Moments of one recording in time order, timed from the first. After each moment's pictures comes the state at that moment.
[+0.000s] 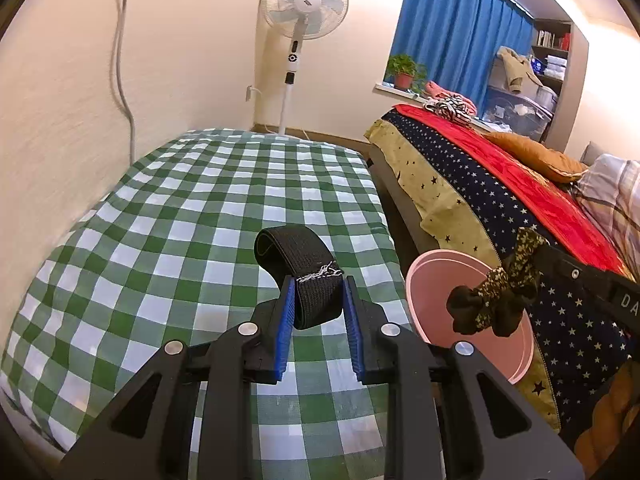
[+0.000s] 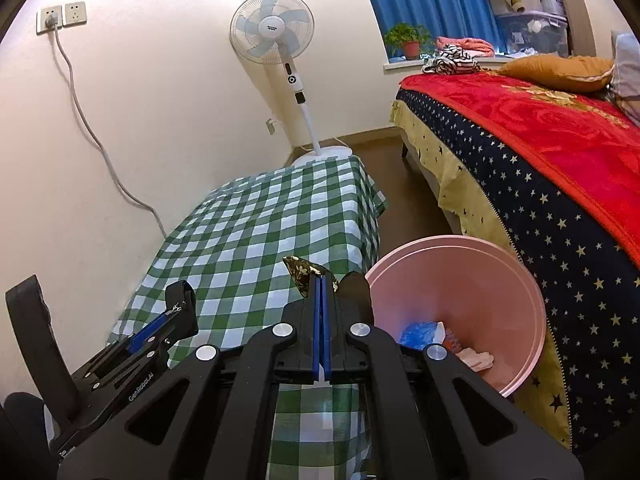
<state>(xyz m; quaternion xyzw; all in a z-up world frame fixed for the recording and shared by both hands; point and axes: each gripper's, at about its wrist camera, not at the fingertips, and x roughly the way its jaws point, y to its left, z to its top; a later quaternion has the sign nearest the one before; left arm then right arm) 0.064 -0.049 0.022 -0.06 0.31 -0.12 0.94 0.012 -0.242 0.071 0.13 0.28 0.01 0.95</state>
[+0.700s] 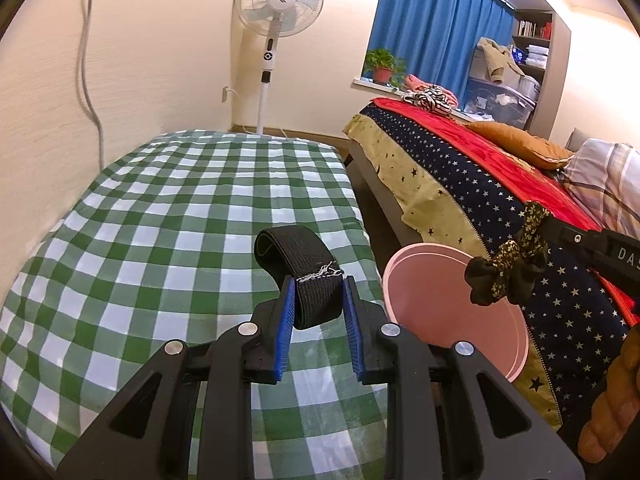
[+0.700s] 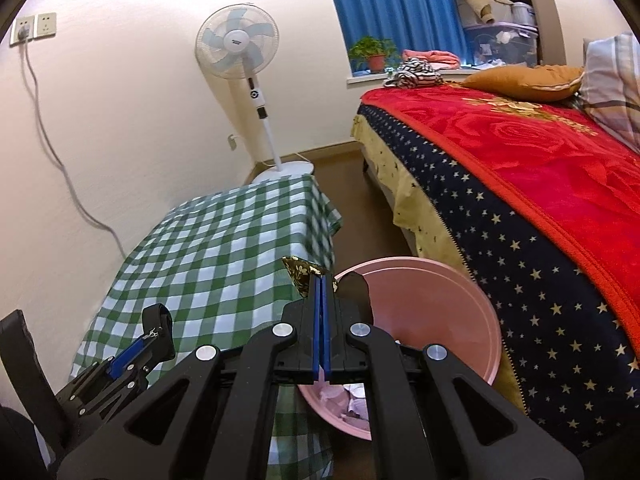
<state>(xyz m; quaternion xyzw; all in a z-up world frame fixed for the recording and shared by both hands) 0.075 -0.079 0.010 -0.05 0.31 -0.15 0.94 0.021 -0.279 0.078 0.12 0.27 -0.07 0.95</state>
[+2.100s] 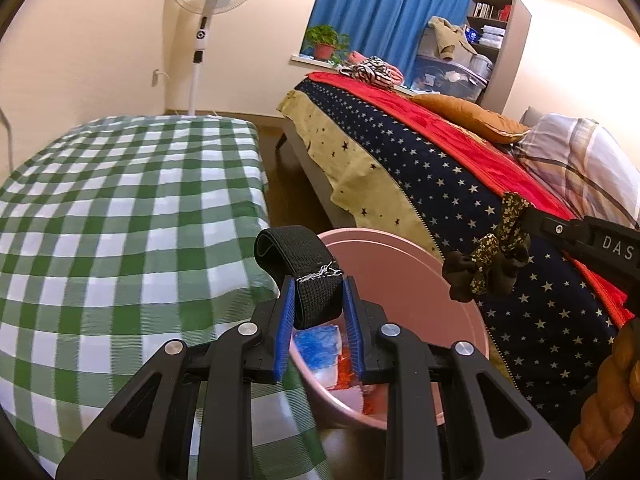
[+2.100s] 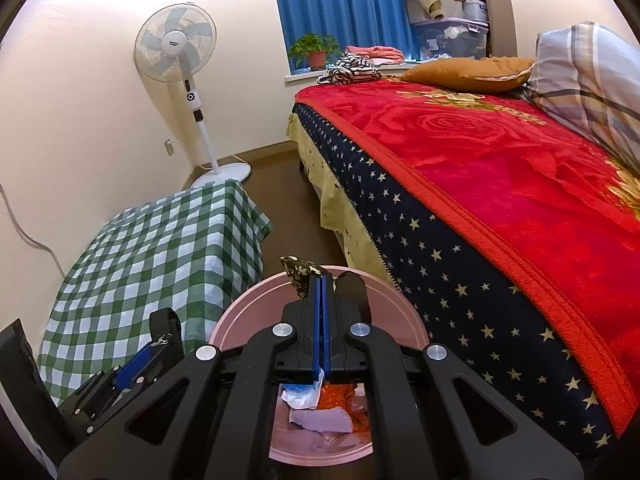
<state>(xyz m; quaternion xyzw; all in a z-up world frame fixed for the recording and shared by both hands) 0.106 -0.167 -0.015 -0.05 0.33 -0.26 0.91 0.031 -0.336 0.068 0.12 0.28 -0.17 0.94</state>
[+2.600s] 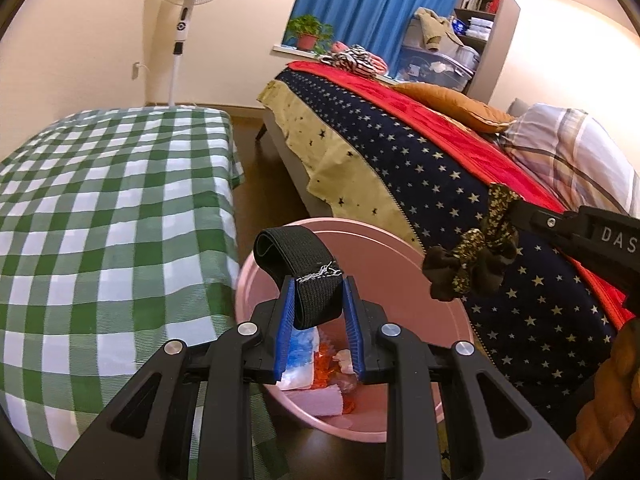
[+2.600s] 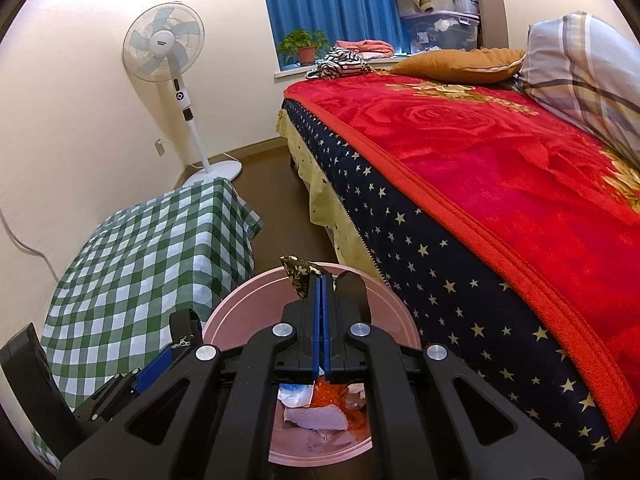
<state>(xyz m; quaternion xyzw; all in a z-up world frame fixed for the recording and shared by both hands) 0.108 -0.194 -0.023 -0.05 0.34 -0.29 0.89 0.033 -0.346 0.063 0.14 0.29 -0.18 0.93</state>
